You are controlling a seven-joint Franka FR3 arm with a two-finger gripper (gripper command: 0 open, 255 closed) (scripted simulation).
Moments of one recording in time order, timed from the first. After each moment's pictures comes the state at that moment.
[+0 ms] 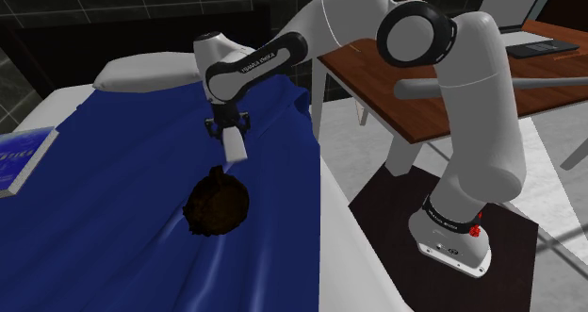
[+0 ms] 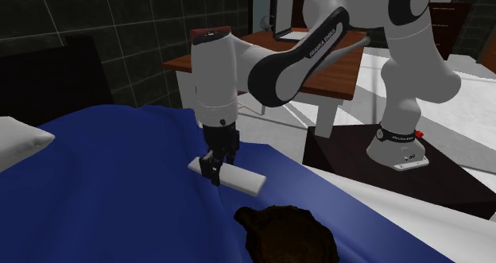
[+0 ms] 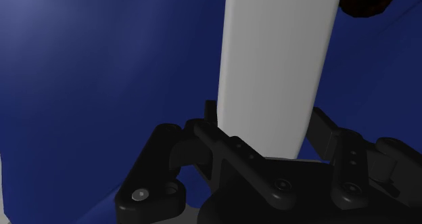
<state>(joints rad) 0.14 0.58 0.27 -1.52 -0.17 2.06 0.98</state>
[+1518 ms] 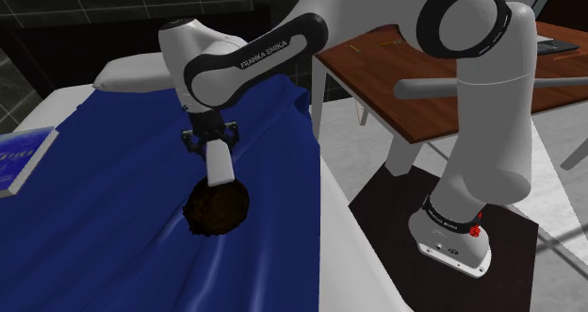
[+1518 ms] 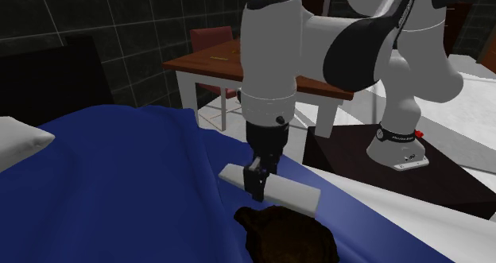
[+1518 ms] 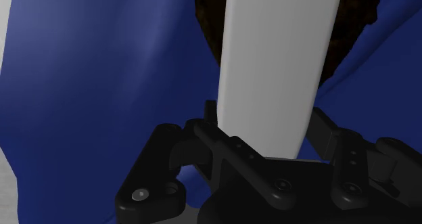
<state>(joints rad) 0.27 0.41 0.35 -1.63 -0.14 2.00 1.18</state>
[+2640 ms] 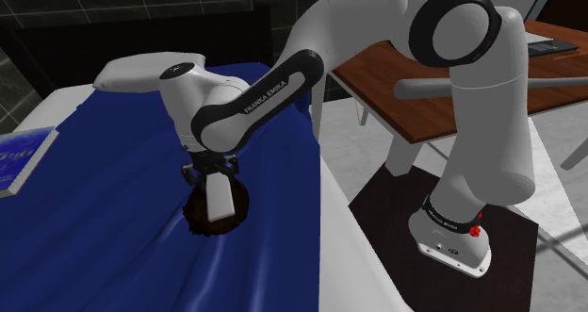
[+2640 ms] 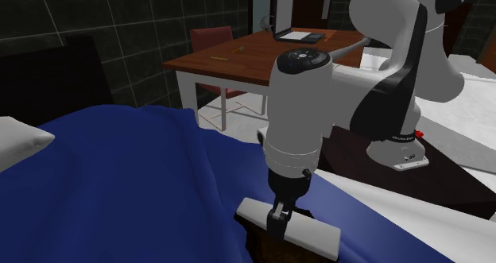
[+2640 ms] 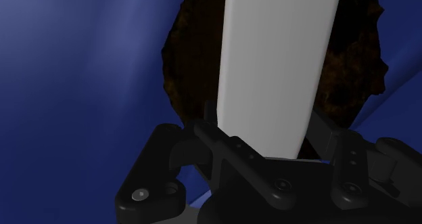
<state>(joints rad) 0.34 0.46 0.36 -1.73 -0.18 2.15 1.29</state>
